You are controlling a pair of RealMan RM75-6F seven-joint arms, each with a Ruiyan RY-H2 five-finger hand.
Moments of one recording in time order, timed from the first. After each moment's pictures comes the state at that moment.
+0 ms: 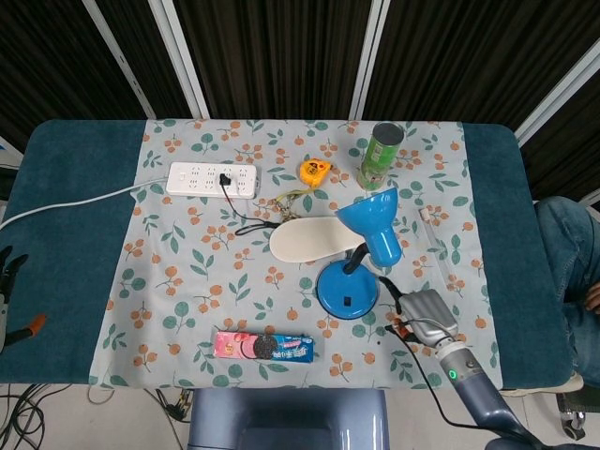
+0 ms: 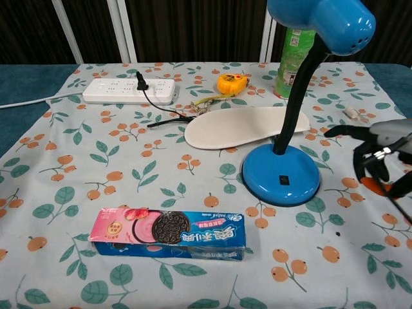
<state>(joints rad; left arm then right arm) -0.07 -1.11 -0.08 -1.64 1.40 1.50 0.15 0.48 -1.23 0.03 -1.90 -1.12 1.06 -0.47</state>
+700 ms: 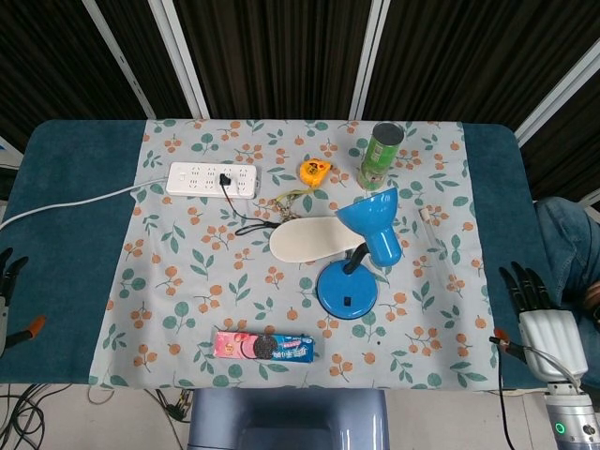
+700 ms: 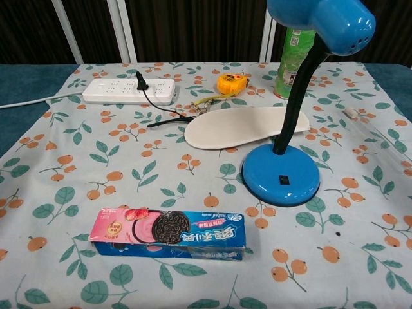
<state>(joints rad) -0.06 -1.11 -0.07 -1.64 1.41 1.51 0.17 0.14 -1.13 -0.04 -1.69 -1.50 1.62 -0.26</state>
